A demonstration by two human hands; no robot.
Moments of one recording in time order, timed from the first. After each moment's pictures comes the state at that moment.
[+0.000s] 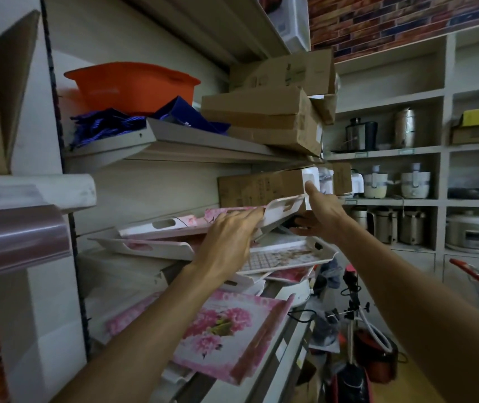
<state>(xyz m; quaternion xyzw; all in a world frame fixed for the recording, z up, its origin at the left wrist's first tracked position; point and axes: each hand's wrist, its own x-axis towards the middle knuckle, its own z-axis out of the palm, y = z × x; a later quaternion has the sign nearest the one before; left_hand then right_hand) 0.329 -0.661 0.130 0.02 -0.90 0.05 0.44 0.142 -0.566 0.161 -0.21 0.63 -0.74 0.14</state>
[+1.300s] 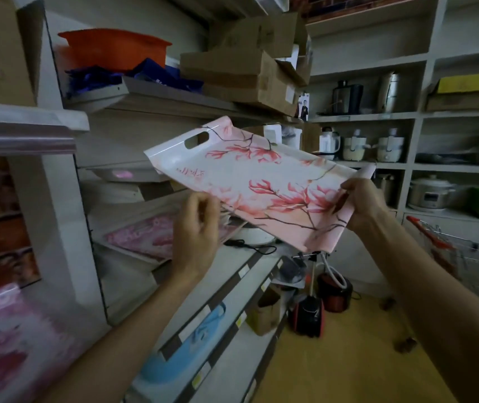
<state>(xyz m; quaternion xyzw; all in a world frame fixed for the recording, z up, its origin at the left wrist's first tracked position) 0.410 -0.485 0.044 0.07 -0.74 -0.32 0.59 0.194 -0.323 0.103 -0.11 0.52 -0.84 0.14</state>
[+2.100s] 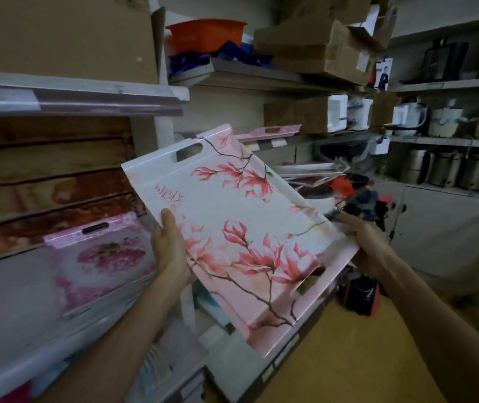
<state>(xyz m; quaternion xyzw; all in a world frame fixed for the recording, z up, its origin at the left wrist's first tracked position) 0.570 -0.416 -0.015 0.34 -0.40 -0.58 0.63 0.286 -0.262 -0.022 -0.24 0.59 -0.71 0.31</state>
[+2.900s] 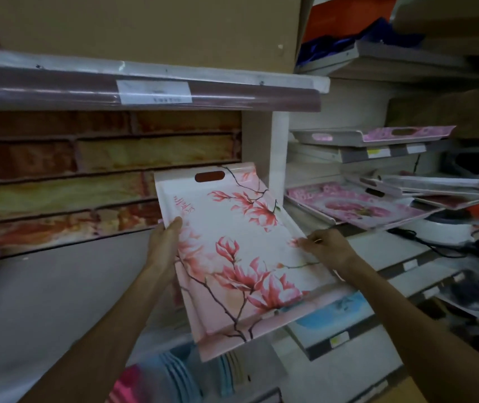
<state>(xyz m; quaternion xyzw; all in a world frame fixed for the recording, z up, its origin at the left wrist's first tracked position) 0.771 -0.532 -0.035 0.47 -0.39 -0.49 0.62 0.462 -0.489 -0.046 -0.58 0.68 -0.39 0.24</state>
